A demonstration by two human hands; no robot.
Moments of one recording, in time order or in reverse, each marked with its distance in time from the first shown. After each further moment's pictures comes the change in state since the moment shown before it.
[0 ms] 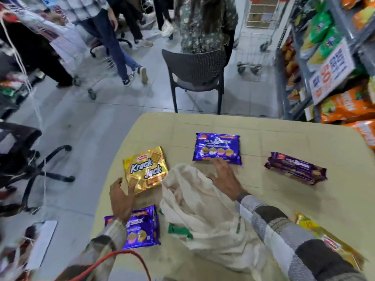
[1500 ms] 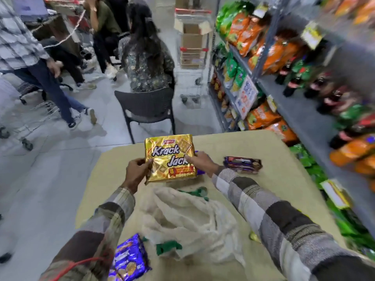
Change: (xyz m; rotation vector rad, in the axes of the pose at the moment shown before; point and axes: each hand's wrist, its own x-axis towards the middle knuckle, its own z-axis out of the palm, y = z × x) left_hand 0.025 0.210 0.008 -0.459 -0.624 0.226; right_hand -0.023 -0.078 -0.122 0.417 0.155 0.487
